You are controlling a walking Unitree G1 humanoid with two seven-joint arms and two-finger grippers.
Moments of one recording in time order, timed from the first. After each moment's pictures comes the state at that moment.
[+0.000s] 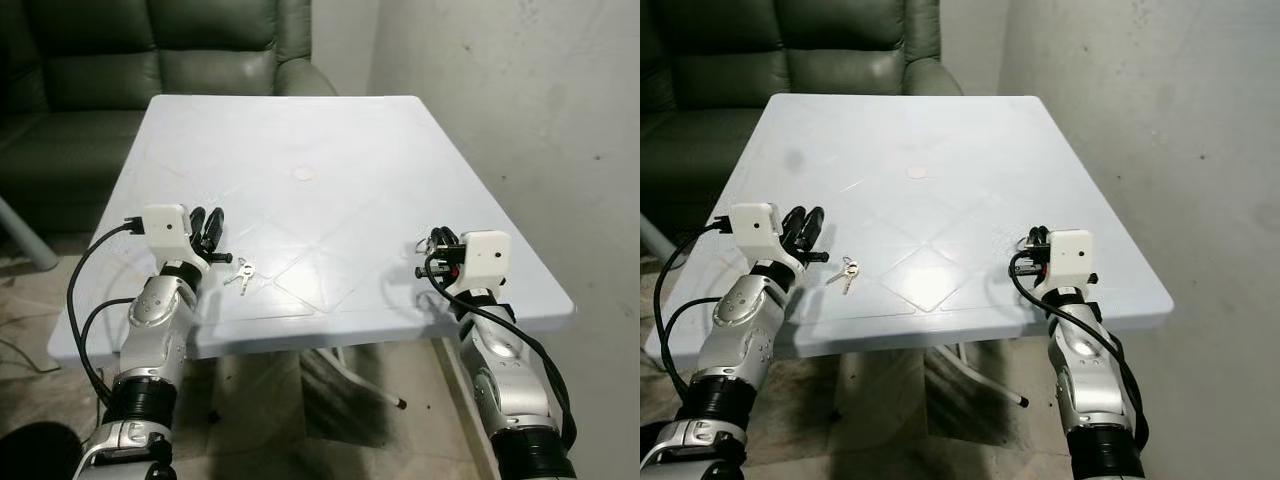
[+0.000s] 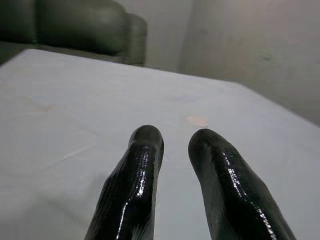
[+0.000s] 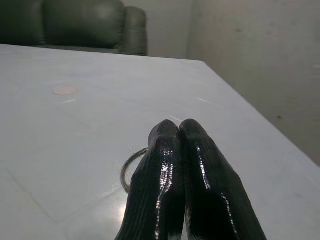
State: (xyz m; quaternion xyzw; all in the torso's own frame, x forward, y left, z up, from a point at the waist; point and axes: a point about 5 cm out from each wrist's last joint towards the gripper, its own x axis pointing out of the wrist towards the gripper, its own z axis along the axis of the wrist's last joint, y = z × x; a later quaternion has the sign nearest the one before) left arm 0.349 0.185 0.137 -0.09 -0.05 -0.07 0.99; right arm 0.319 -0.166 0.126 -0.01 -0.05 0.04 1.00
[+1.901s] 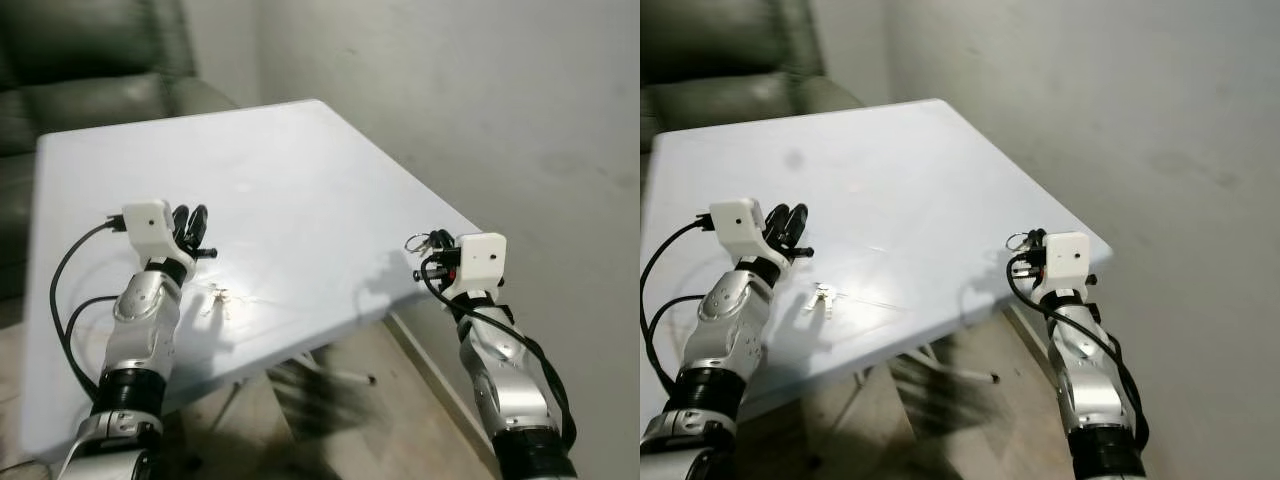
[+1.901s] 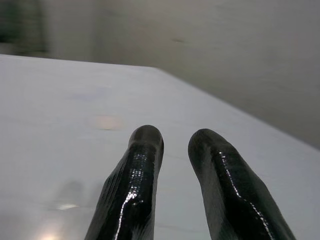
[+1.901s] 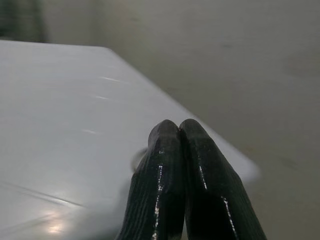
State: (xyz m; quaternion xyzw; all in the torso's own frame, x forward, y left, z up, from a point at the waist) left arm 0.355 0.183 0.137 -0.08 -0.04 -0.06 0.99; right arm 0.319 -0.176 0.122 -0.04 -0.04 0.02 1.00
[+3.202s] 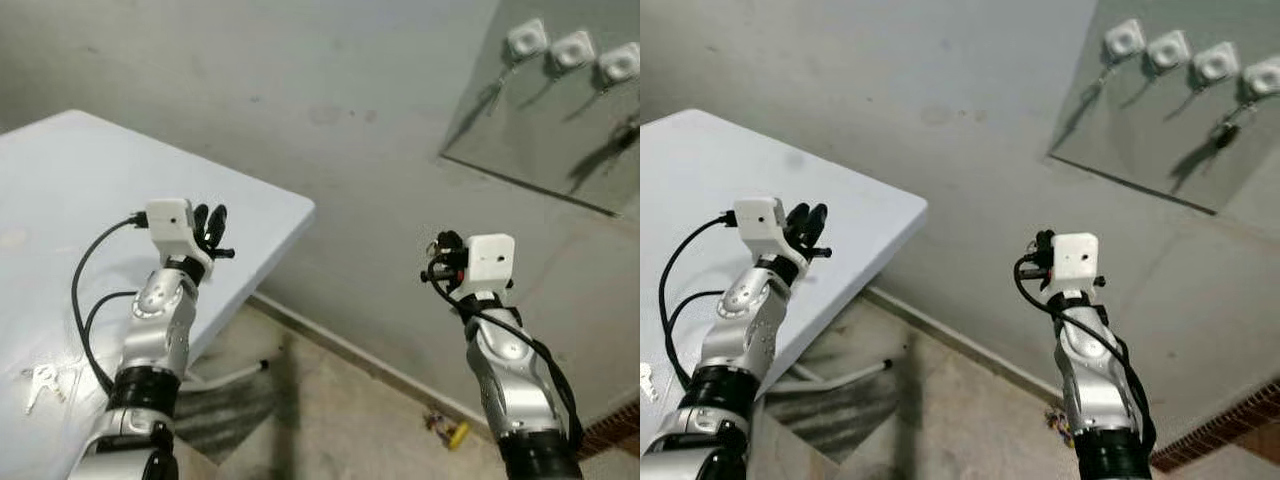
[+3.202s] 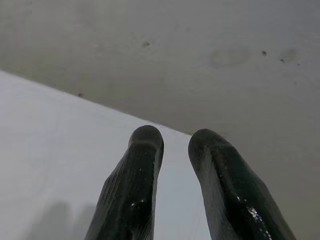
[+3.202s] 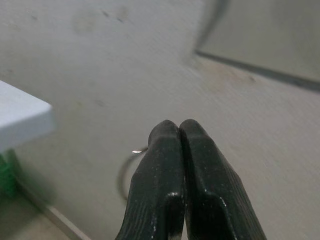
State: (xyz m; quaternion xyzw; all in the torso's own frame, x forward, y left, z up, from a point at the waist) left arm 0.355 0.191 0.138 -0.07 -0.04 -0.05 1.00; right arm 0.319 -0.167 0.122 -0.04 -0.04 0.04 1.00
